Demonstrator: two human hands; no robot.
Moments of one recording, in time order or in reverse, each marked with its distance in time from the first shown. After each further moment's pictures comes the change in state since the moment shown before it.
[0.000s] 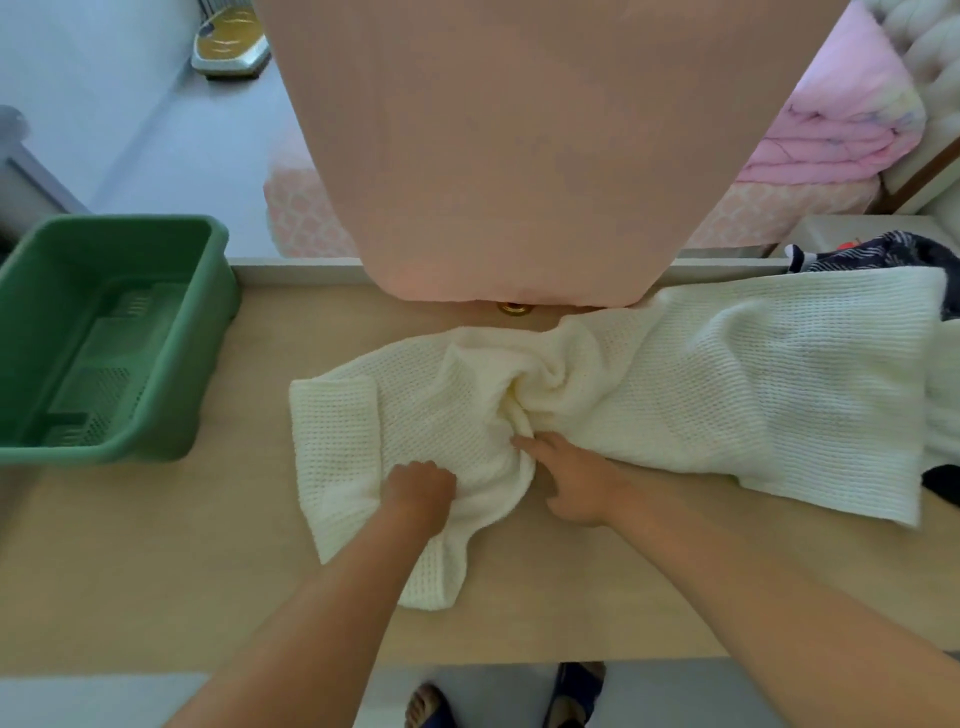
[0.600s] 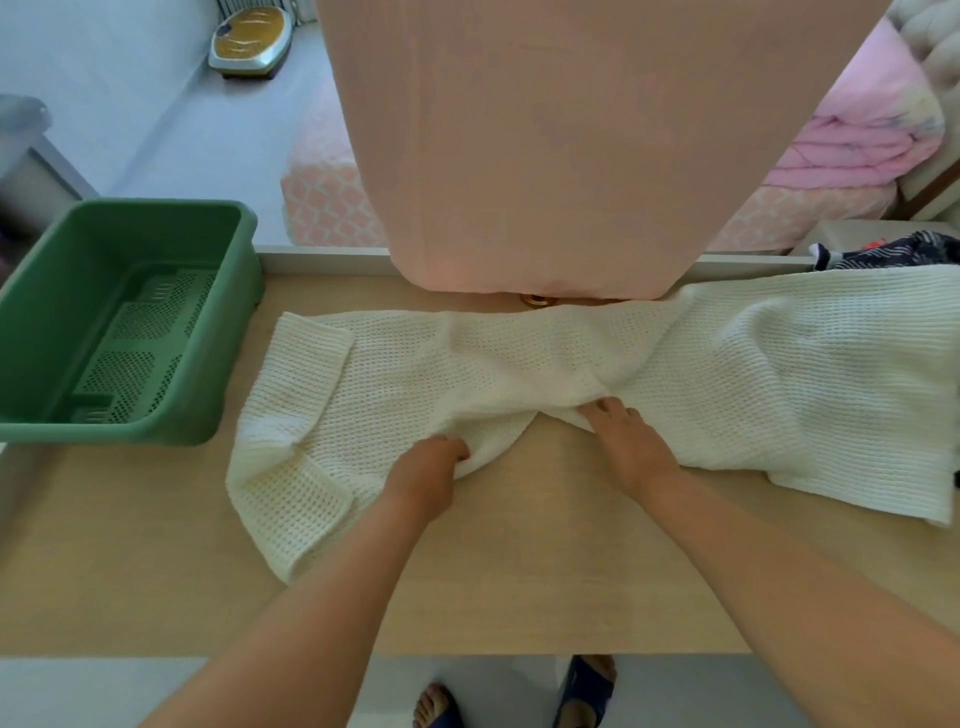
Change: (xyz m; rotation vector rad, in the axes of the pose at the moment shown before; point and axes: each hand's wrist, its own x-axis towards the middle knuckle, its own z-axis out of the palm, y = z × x) left_hand -0.005 -0.030 0.015 -0.464 0.178 -0.004; right_hand 0.014 0.022 0.005 -0.188 0.341 0.209
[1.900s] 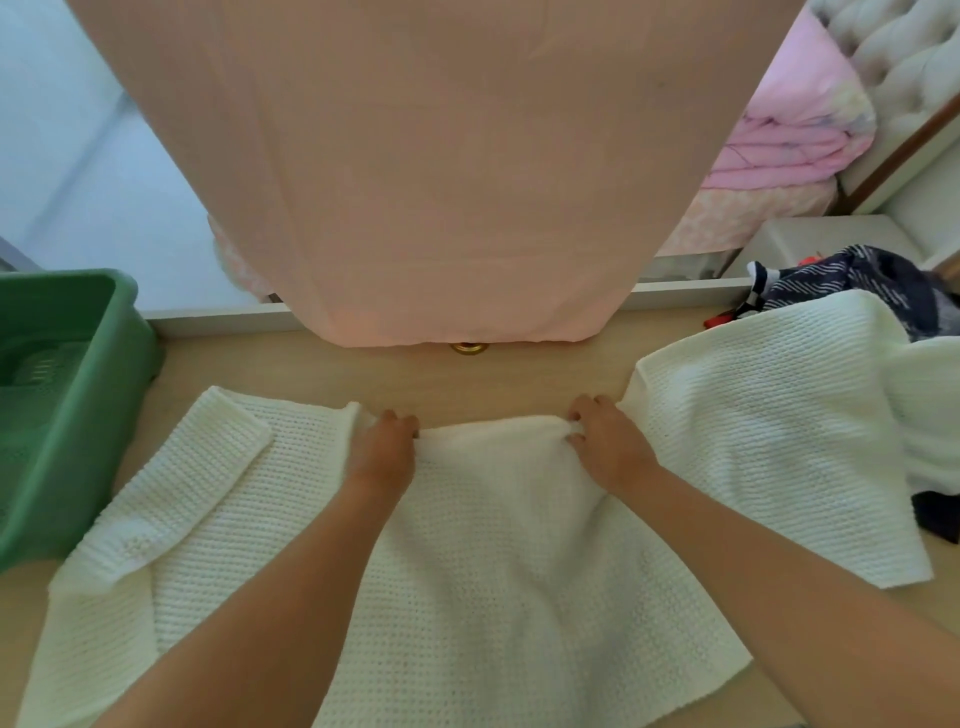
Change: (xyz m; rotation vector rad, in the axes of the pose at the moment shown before) left_hand 0.119 0.050 -0.041 -0.013 0.138 -0.110; right_hand 0.057 0.069 -0.053 0.298 0.097 0.138
